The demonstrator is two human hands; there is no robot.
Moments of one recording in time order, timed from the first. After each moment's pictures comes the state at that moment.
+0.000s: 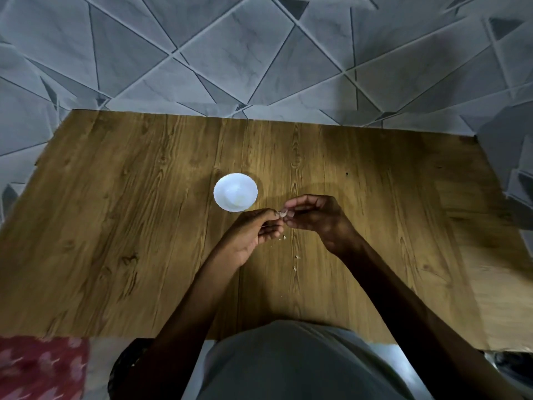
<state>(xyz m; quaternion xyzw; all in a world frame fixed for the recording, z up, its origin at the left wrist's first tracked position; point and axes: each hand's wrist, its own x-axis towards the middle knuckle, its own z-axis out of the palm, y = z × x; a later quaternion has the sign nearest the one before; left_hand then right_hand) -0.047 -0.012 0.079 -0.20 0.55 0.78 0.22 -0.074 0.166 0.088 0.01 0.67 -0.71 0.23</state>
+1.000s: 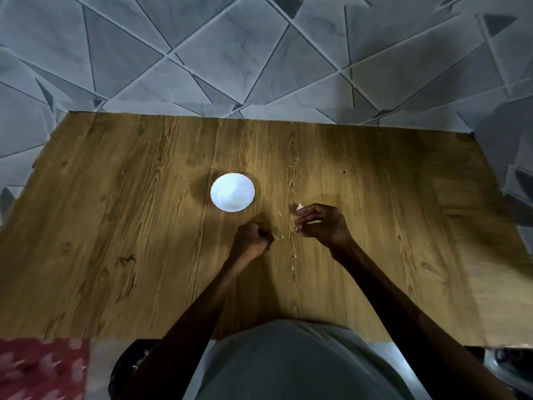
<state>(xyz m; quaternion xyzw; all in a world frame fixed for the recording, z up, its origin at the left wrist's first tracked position) -0.054 -0.004 -0.001 -0.15 0.86 0.44 0.20 -0.068 0.183 0.048 0.07 0.78 -0.61 0.15</state>
